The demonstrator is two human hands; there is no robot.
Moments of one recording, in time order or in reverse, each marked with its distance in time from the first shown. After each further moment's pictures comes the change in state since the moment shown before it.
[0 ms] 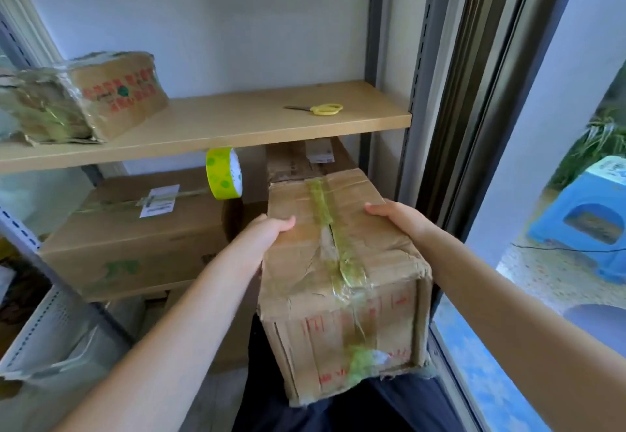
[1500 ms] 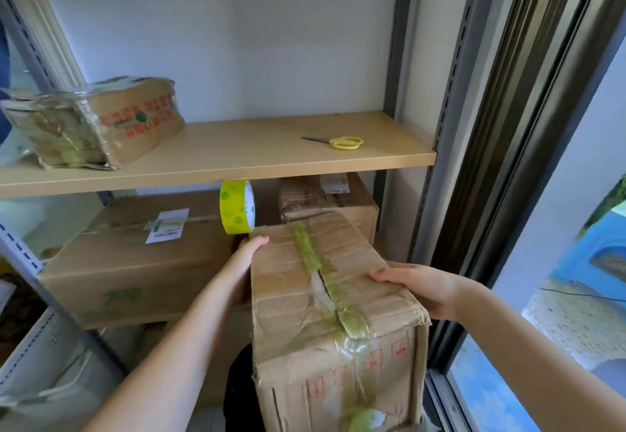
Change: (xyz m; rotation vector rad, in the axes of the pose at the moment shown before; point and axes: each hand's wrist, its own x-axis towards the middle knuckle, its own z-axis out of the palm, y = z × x) left_hand 0.085 -0.016 -0.058 -0.111 0.016 0.111; right_hand 0.007 0.001 -0.005 -0.097 -0.477 0.250
